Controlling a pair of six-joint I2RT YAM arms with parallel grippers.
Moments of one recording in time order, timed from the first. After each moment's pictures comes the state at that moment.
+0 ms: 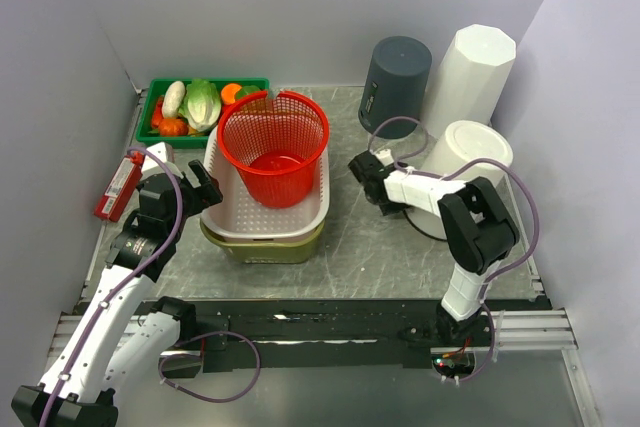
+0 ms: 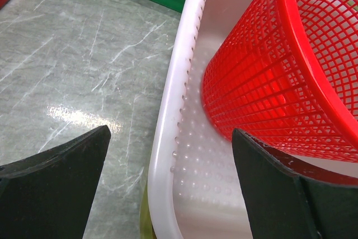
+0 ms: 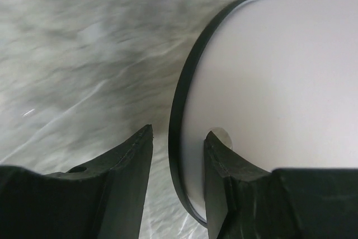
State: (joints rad) left arm -0.28 0.71 0.74 -0.47 -0.31 -0.51; right arm 0.52 1.77 1.08 -0.64 0.66 0.27
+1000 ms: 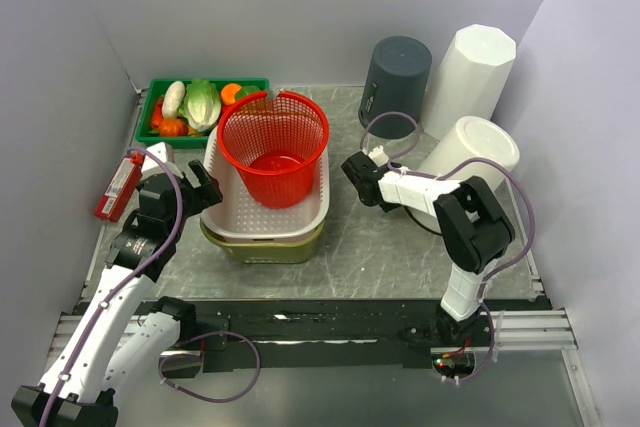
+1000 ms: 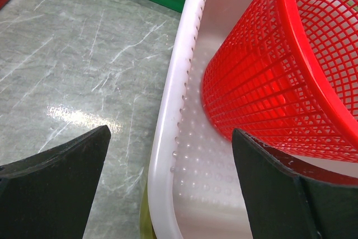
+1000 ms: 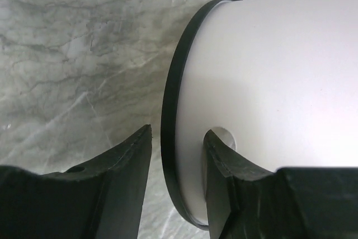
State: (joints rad) left arm -0.28 0.71 0.74 -0.47 -0.31 -0.51; right arm 0.57 1.81 1.10 -0.65 0.82 0.22
